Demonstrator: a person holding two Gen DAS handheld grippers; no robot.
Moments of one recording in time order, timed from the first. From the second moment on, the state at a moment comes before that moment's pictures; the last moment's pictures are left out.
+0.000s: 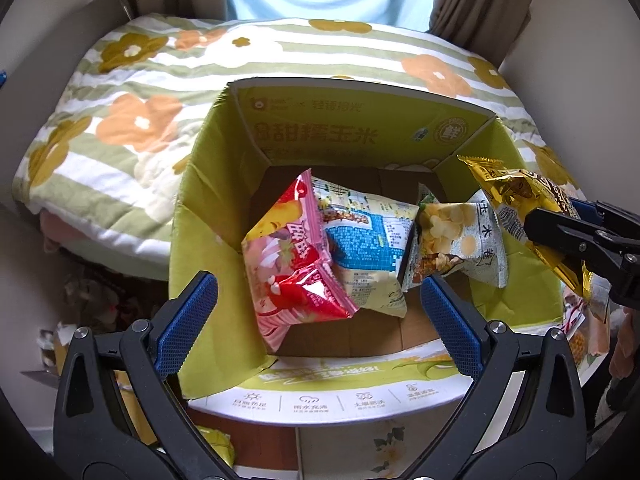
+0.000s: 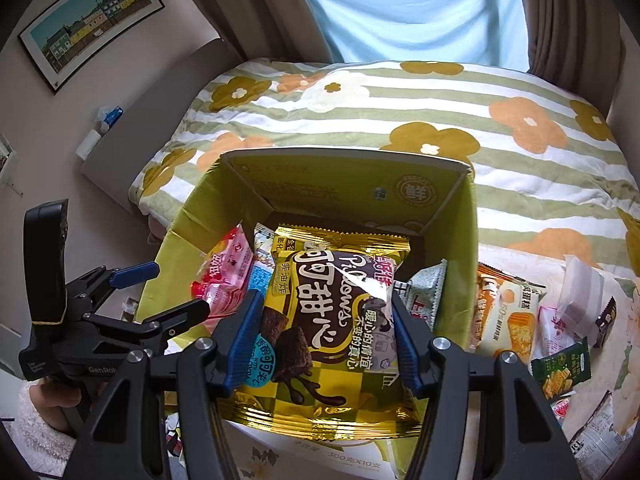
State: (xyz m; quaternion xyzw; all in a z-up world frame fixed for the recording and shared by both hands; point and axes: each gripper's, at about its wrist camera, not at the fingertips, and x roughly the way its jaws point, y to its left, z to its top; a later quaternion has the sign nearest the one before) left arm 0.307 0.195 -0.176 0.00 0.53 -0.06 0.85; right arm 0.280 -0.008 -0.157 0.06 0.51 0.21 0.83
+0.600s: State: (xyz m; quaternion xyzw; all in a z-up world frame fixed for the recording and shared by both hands) left arm 0.282 0.206 -0.173 -0.01 0.52 -0.04 0.85; right arm 0.266 0.004 -0.157 0.04 0.48 0.21 0.85
